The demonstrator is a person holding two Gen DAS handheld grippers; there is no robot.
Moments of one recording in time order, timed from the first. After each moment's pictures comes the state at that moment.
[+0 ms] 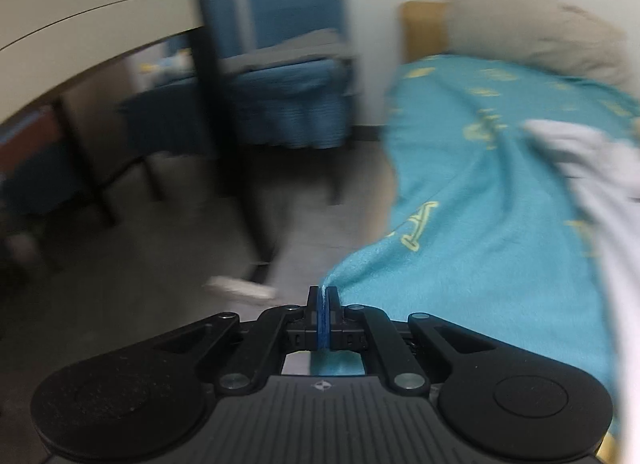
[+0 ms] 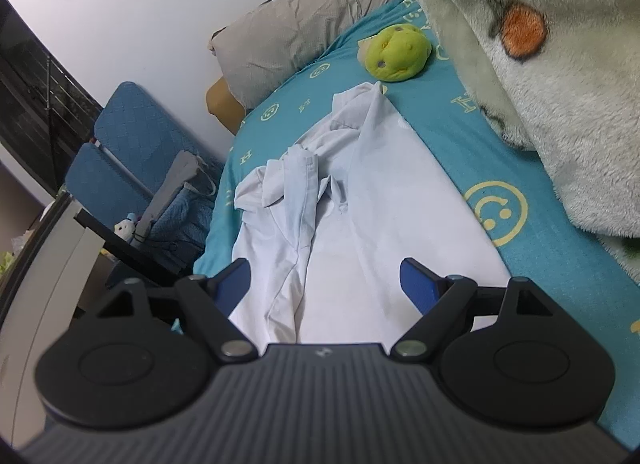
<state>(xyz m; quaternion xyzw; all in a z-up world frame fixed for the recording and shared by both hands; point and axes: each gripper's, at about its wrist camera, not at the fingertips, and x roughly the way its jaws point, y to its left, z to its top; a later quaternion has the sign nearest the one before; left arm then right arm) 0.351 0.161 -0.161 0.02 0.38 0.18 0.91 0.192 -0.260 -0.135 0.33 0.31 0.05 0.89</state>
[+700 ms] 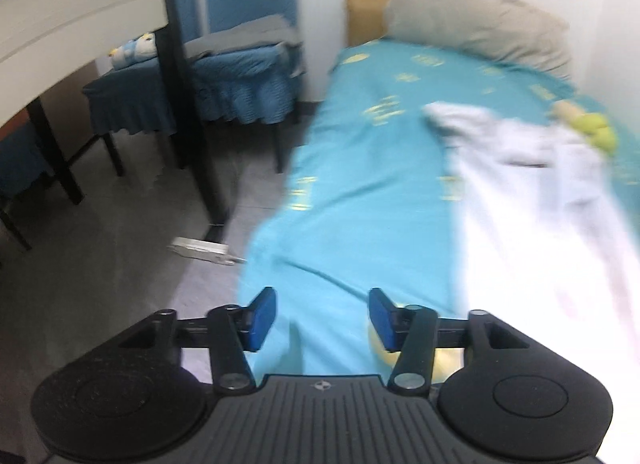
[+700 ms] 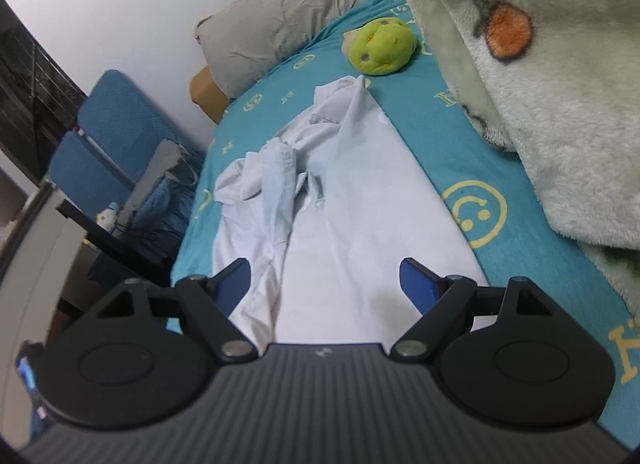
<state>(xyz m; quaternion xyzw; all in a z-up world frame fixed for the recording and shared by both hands) 0.214 0.083 -0.077 -0.02 0.40 0.06 0.91 0.191 -0.272 -0.133 0.32 0.33 0.04 0.89</state>
